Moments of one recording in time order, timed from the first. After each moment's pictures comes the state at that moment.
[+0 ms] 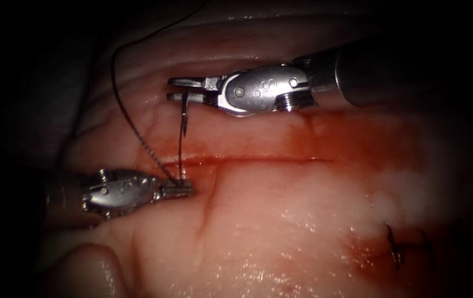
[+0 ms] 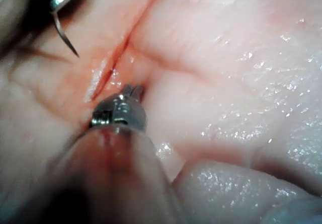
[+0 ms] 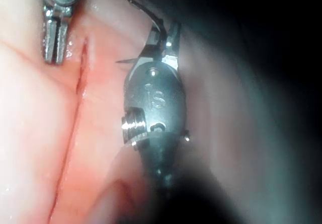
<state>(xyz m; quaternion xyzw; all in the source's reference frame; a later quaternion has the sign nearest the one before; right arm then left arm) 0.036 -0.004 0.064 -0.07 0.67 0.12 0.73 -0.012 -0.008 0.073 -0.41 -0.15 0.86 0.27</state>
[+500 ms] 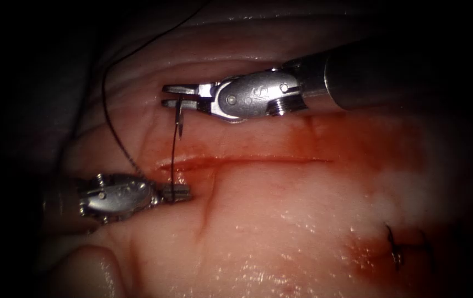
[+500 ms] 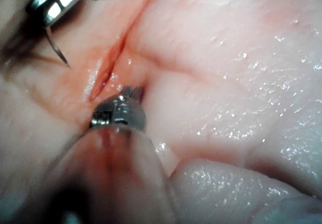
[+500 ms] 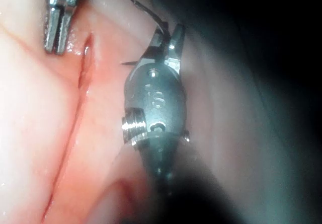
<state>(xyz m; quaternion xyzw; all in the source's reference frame) 0.037 -0.005 0.065 -0.09 0.66 0.10 0.74 -0.012 -0.008 0.072 -0.41 -0.15 0.86 0.27</state>
